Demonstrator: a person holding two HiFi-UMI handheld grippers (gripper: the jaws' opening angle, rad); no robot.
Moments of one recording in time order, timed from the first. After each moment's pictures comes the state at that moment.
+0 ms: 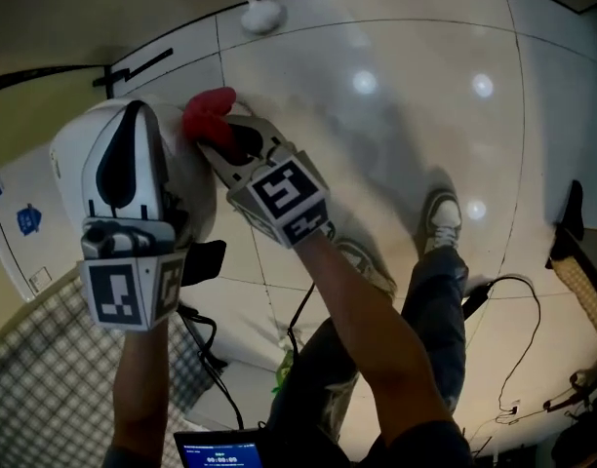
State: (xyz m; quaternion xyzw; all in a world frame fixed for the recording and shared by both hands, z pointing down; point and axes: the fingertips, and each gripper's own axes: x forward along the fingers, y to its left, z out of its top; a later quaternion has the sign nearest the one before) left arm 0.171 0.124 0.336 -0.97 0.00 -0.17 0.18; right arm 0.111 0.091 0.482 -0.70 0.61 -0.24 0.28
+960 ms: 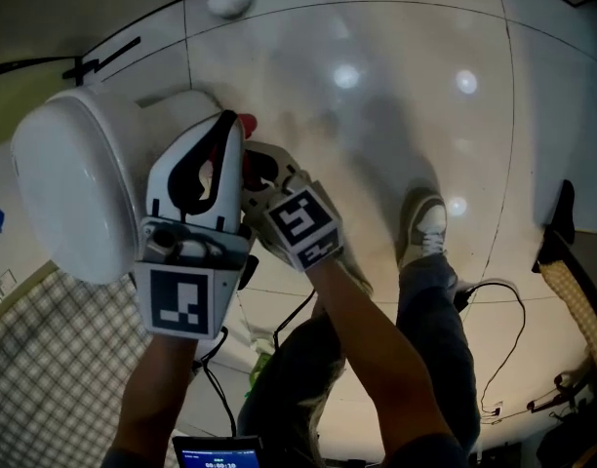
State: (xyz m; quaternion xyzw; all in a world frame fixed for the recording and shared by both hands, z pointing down) left arm 0.158 0.234 0.450 -0.97 -0.06 -0.20 0.13; right arm 0.064 0.163 0.567 -0.70 0.61 -0.29 0.25
